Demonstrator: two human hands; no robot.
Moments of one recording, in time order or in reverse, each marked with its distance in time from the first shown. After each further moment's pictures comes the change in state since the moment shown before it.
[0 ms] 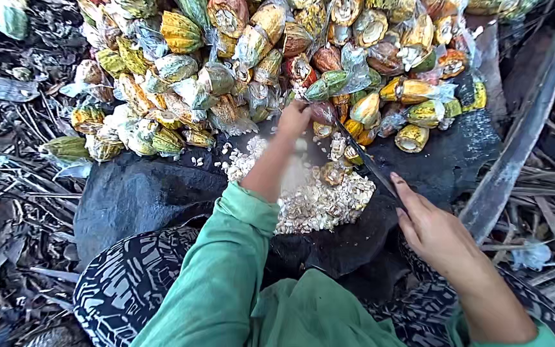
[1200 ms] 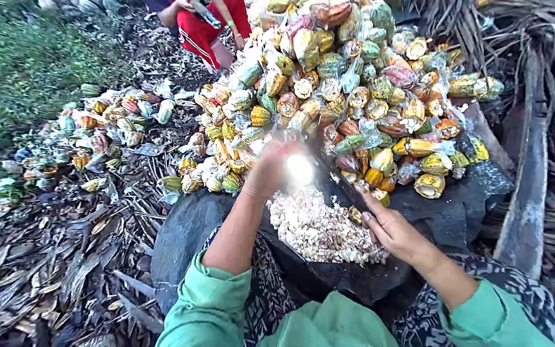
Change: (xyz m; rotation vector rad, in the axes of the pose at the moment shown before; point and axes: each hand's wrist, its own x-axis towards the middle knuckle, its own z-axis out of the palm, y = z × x) left_hand -0.217 0.015 -0.154 -0.809 -0.026 0.452; right_hand 0.014 -0.080 0.001 0.603 0.014 -0.390
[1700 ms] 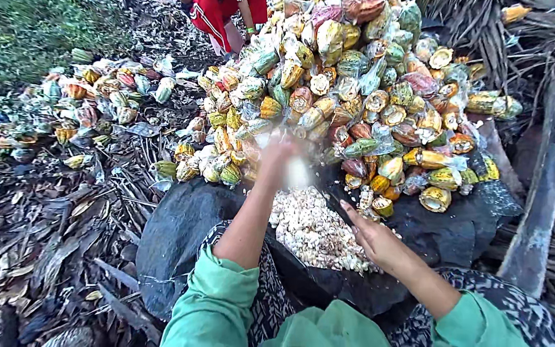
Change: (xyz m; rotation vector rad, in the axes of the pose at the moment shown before) left_hand 0.034 -0.035 -0.033 0.044 0.328 0.047; right_hand 0.032 -0.008 0.035 -0.235 -0.230 0.105
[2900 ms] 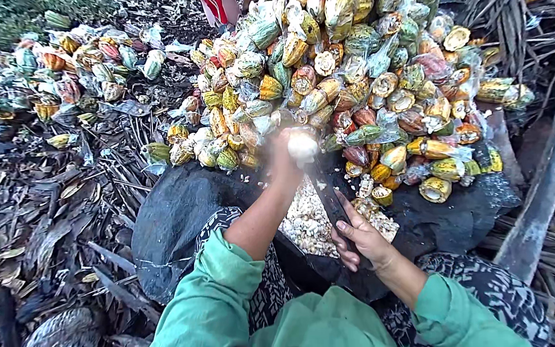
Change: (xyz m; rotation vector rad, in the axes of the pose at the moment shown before) left_hand -0.008 -0.030 0.035 -0.511 0.262 -0.127; right_hand 0.014 -0.013 0.044 1.580 -0.219 0.098
